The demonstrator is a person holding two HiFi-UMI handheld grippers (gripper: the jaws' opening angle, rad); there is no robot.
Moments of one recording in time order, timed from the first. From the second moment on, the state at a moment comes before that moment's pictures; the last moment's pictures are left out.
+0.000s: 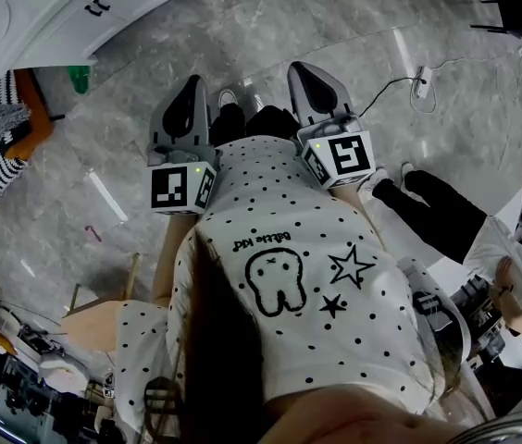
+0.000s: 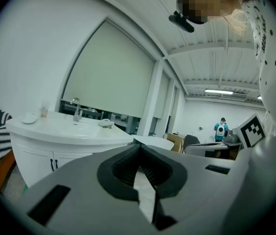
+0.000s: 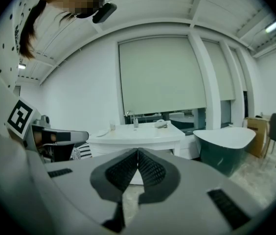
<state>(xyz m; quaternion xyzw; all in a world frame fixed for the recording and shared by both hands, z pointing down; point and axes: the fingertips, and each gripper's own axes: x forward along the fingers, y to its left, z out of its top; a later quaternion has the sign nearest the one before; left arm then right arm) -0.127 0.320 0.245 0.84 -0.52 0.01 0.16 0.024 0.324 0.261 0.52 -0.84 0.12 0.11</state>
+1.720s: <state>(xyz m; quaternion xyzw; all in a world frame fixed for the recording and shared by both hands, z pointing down) -0.065 0.182 0.209 0.78 -0.61 -0.03 0.12 0.124 0.175 0.244 0.47 -0.87 0.04 0.14</state>
